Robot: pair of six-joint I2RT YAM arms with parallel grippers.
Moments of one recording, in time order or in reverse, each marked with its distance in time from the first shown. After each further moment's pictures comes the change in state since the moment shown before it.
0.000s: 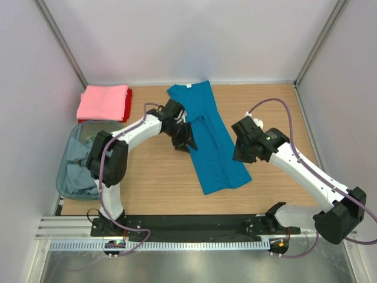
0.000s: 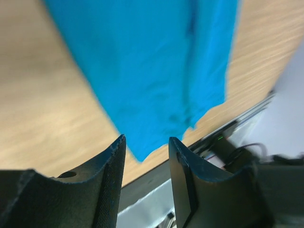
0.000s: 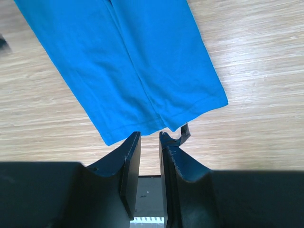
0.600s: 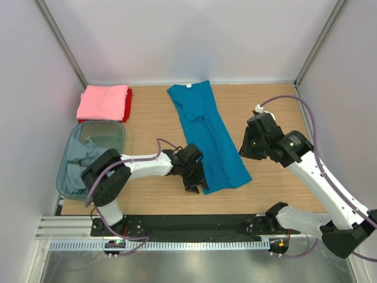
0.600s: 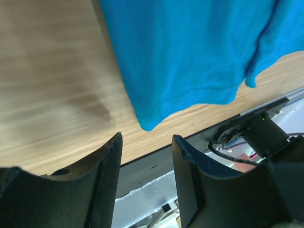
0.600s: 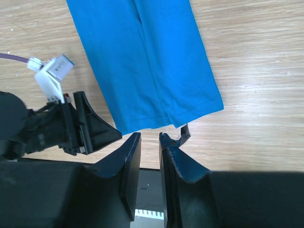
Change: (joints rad) left arm -0.377 -0.230 -0.548 0.280 -0.172 -0.404; right arm -0.036 -0.124 0.124 -0.073 -0.038 -0.097
